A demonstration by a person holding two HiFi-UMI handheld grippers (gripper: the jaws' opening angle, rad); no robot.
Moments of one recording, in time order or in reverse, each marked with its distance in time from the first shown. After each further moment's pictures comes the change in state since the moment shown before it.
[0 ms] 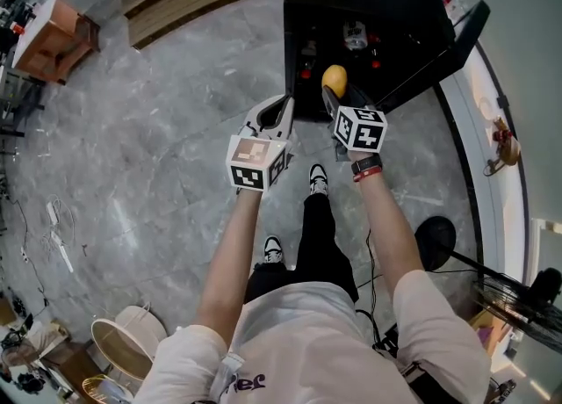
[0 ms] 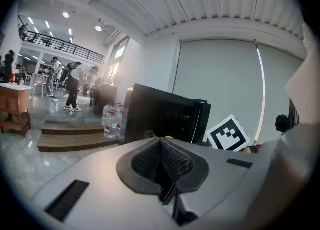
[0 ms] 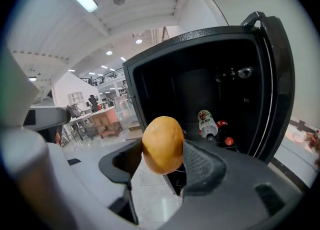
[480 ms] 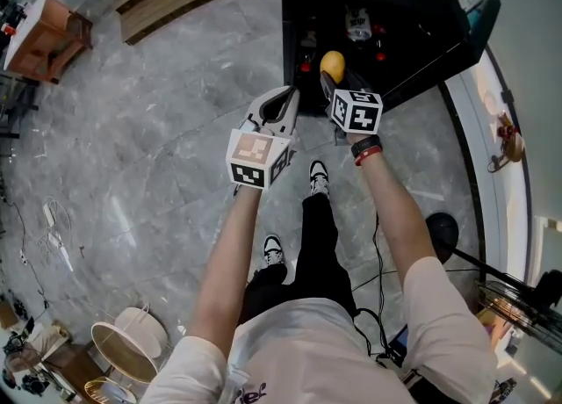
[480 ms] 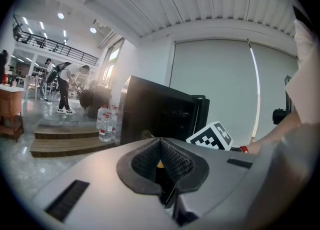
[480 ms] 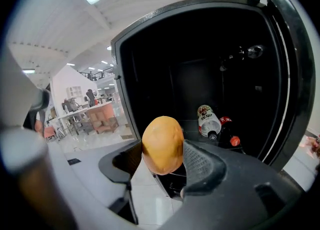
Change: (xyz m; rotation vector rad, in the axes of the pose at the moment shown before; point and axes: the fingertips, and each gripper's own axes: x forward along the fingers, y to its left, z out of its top) left arm 0.033 0.009 -0.027 0.047 -0.024 -0.057; right arm 0.069 -0.026 -0.026 -0.046 0.016 -0.028
